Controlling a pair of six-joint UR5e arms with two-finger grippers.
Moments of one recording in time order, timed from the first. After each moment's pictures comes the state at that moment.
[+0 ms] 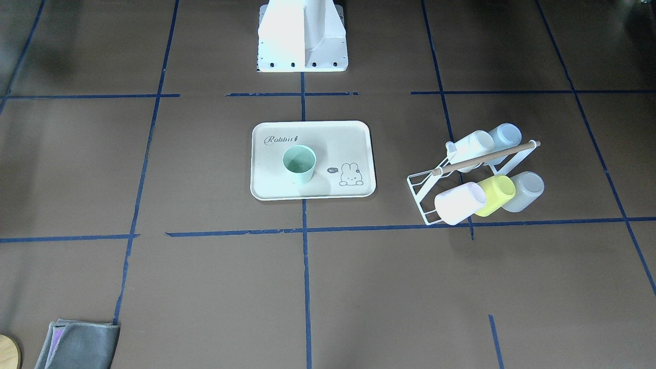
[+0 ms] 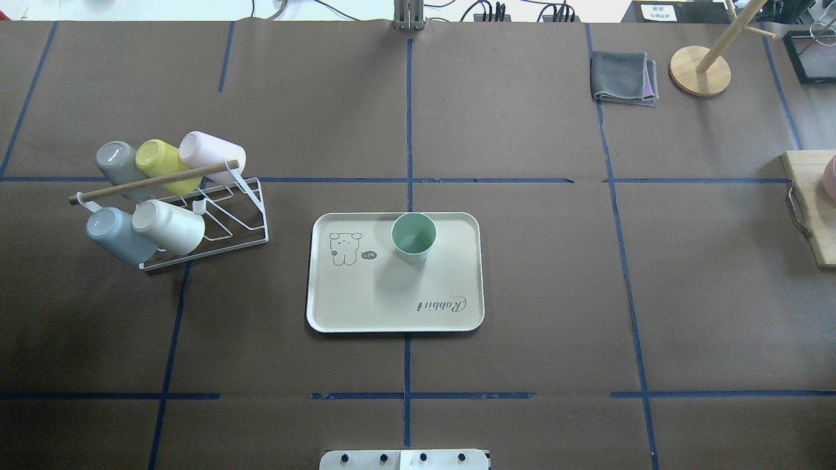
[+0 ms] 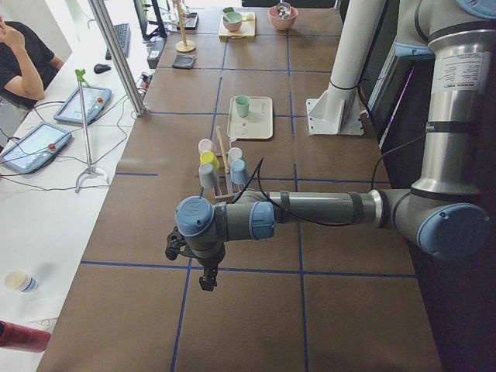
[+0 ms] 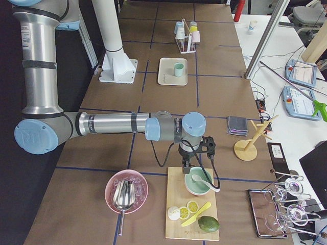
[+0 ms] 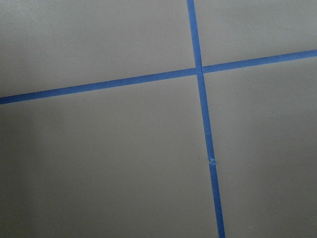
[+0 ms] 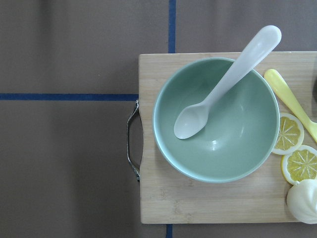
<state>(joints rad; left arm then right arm) -1.60 -1.58 -1.55 -1.49 -2.35 0.23 1.54 -1.59 1.65 -1.61 2.33 0.05</state>
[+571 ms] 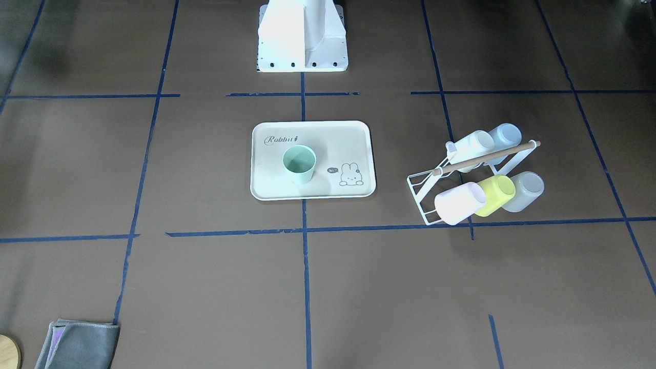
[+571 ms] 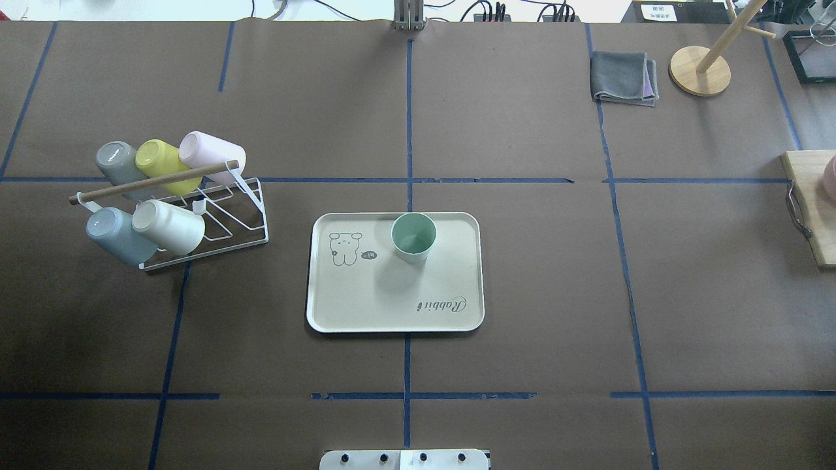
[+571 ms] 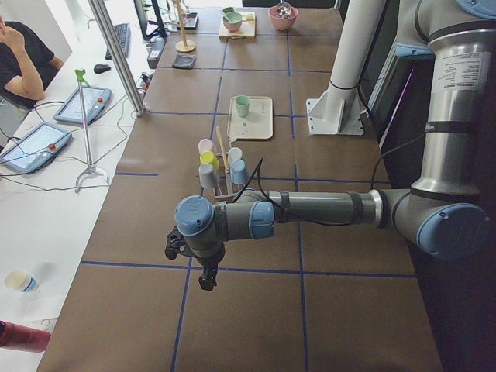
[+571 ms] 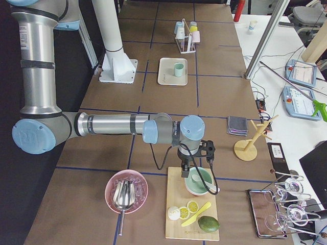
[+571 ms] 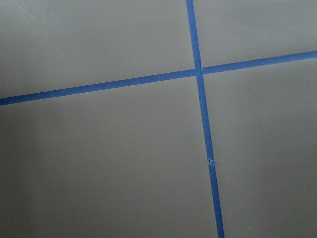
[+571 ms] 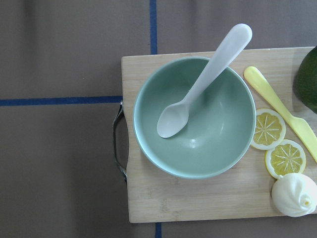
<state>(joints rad) -1.60 -1.58 -1.55 -1.49 -2.35 0.23 1.58 -1.59 1.64 -1.61 2.33 0.04</state>
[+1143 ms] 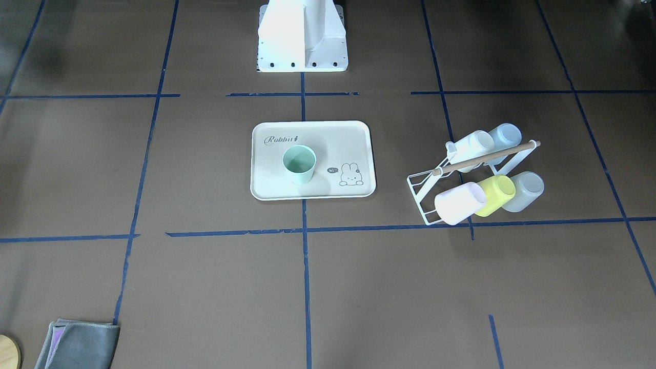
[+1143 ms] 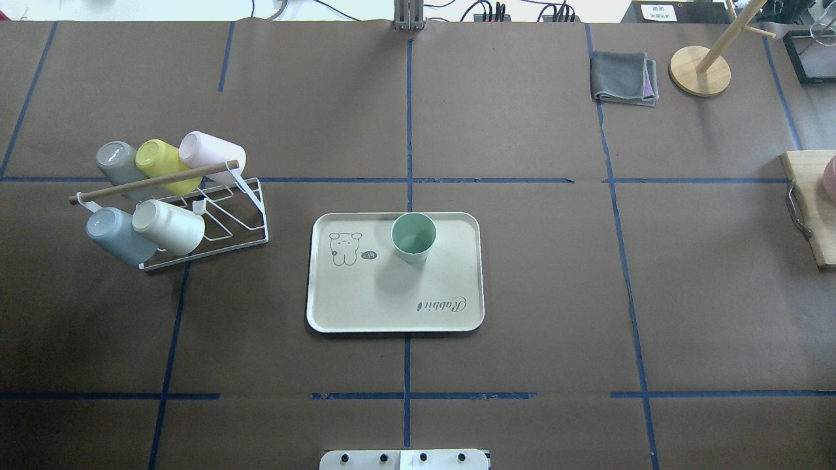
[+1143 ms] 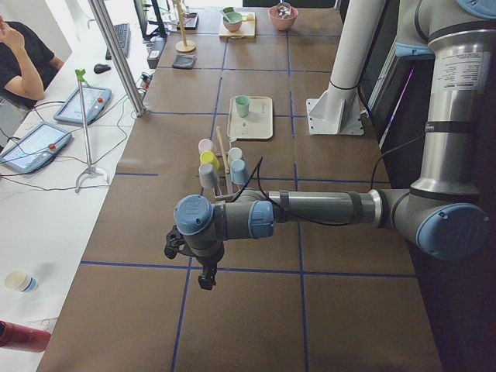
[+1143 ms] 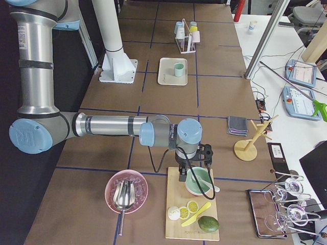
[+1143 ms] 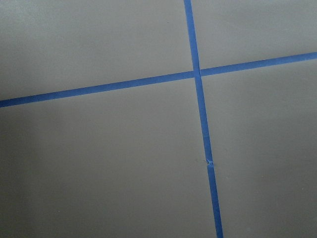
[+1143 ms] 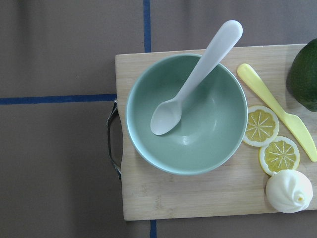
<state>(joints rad) -1.60 -1.59 -1.55 -1.49 -2.35 0.23 1.59 -1.61 1.64 -1.61 2.30 0.03</state>
